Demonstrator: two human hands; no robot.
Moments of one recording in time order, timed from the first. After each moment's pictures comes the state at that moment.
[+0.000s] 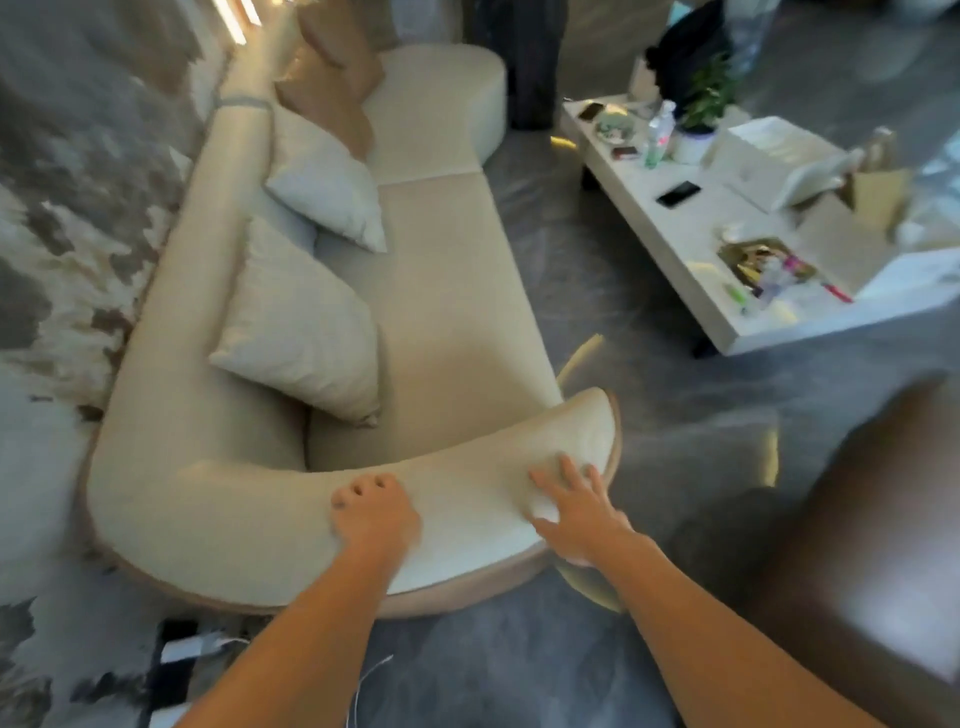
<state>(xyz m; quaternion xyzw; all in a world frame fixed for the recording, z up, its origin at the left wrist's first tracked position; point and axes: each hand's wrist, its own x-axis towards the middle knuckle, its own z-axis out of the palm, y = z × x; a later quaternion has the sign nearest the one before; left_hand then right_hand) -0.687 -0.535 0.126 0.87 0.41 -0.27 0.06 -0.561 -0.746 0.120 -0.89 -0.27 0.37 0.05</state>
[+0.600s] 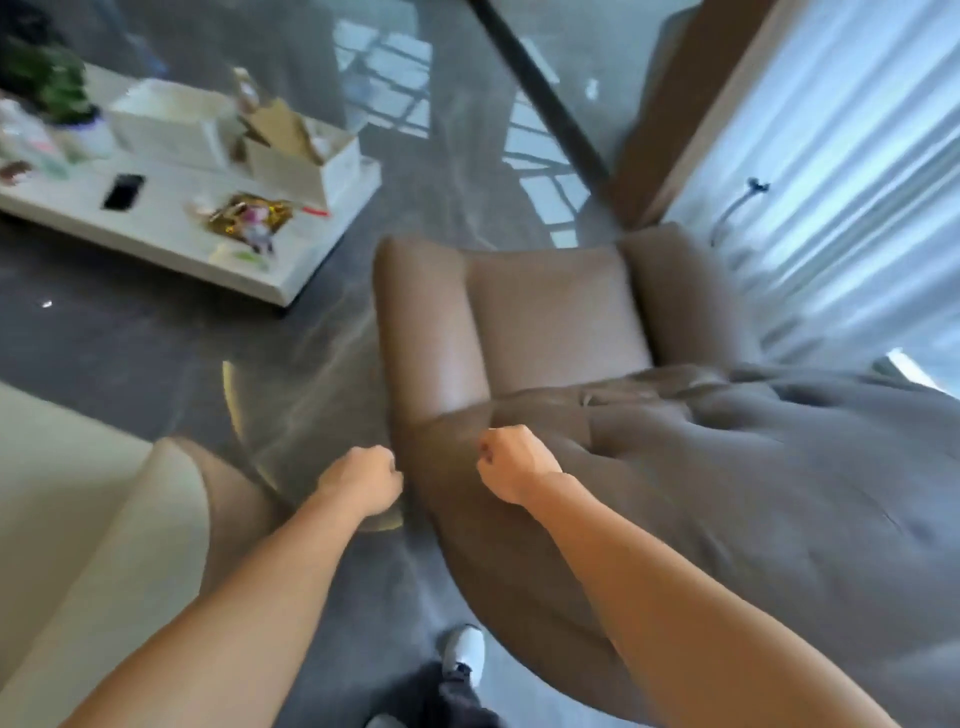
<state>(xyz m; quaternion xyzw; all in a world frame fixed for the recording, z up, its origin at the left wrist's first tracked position) -0.591 -0.888 0.220 0.93 -0.16 -0.31 0.10 -0.679 -1.072 0.269 -0.94 0.19 0.20 0.19</state>
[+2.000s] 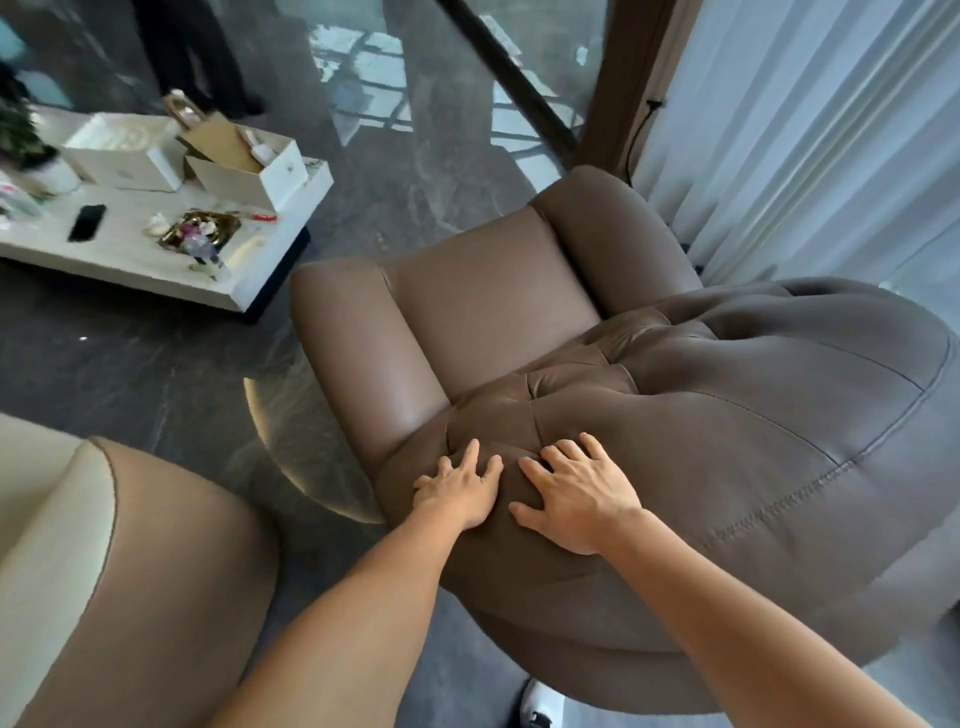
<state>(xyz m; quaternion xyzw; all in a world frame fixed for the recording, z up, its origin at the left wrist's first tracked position) -0.781 -1.132 0.217 0.90 -0.12 -0.41 0.11 -0.885 -1.263 0.281 -0.98 0.05 0.20 0.01</state>
